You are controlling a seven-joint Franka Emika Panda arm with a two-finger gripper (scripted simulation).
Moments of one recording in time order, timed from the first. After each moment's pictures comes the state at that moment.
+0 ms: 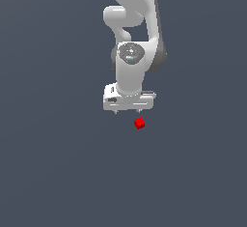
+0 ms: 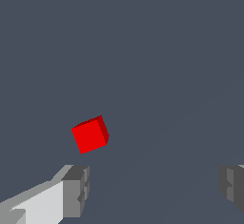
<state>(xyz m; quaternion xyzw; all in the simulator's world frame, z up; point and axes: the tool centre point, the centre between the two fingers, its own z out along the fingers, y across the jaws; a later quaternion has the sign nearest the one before) -0.014 0.018 0.151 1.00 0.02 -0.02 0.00</state>
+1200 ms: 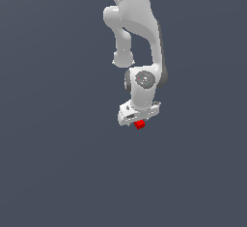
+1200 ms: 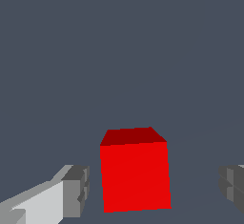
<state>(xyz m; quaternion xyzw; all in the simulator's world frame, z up) -0.025 0.073 0.045 0.99 0.16 -0.01 0.00</state>
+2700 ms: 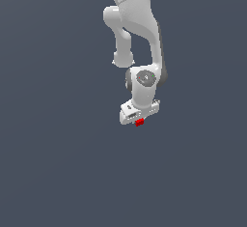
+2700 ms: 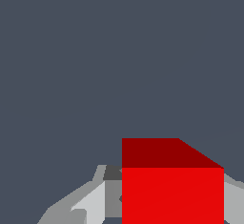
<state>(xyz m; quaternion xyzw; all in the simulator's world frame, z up) -0.036 0.078 0.039 0.98 0.20 0.00 0.00</state>
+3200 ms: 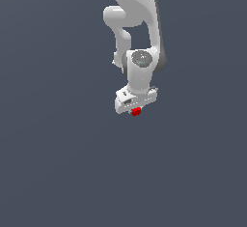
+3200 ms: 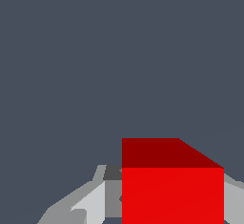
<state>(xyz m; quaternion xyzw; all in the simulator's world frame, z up) -0.060 0.058 0.099 0.98 0.20 0.00 0.00</state>
